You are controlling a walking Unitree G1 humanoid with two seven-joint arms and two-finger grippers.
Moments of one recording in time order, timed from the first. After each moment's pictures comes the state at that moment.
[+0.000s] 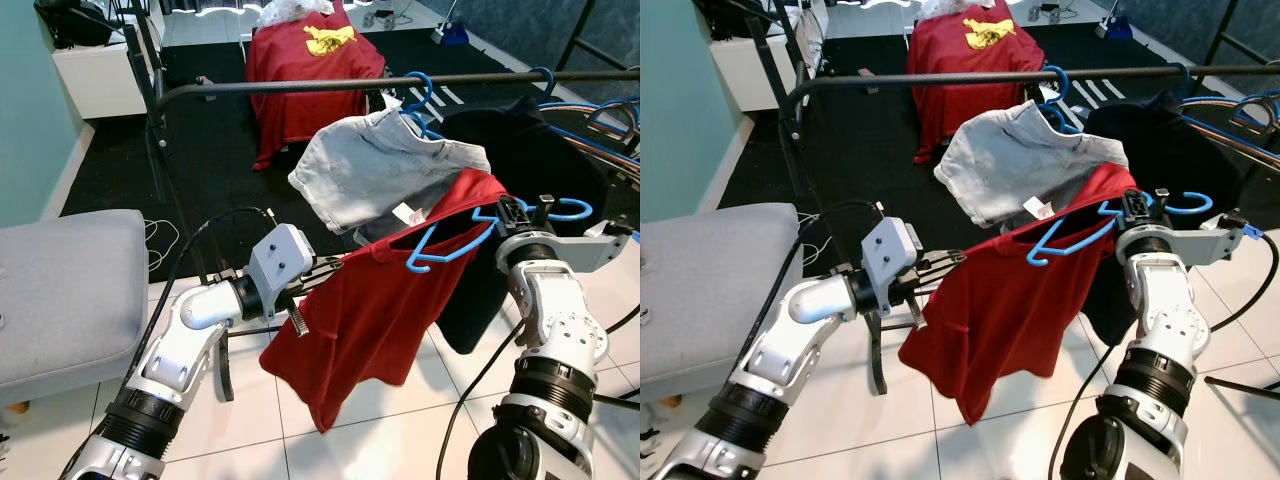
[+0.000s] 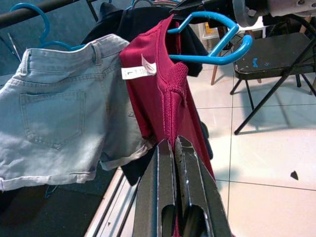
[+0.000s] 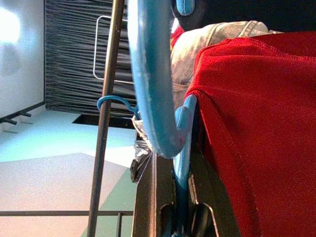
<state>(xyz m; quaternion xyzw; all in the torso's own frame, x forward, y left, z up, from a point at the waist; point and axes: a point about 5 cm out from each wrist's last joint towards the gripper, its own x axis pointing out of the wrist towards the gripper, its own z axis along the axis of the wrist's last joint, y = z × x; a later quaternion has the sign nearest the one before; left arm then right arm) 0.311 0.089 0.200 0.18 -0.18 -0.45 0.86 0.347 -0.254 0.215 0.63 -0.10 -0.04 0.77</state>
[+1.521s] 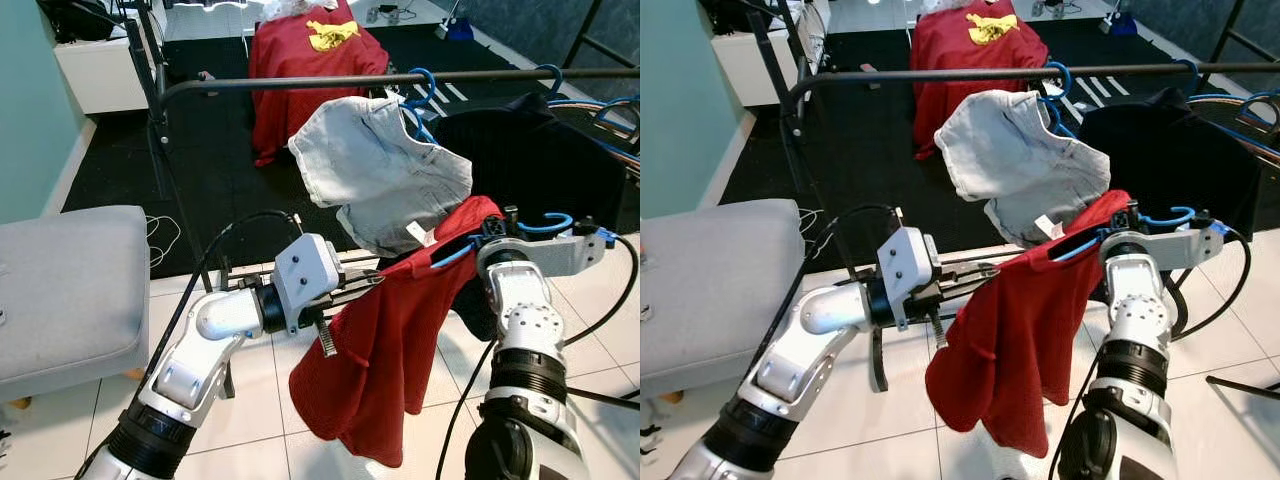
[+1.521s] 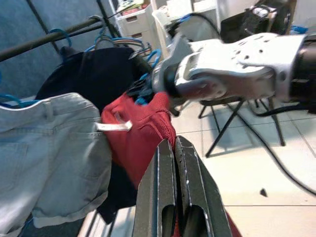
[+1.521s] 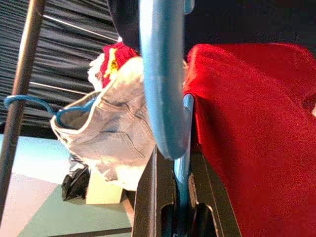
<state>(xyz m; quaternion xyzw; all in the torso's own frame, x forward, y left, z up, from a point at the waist) 0.281 0.055 0.215 0.15 -0.22 -0.52 0.81 0.369 -0.235 0.187 0.56 -0.05 -0.16 0.81</state>
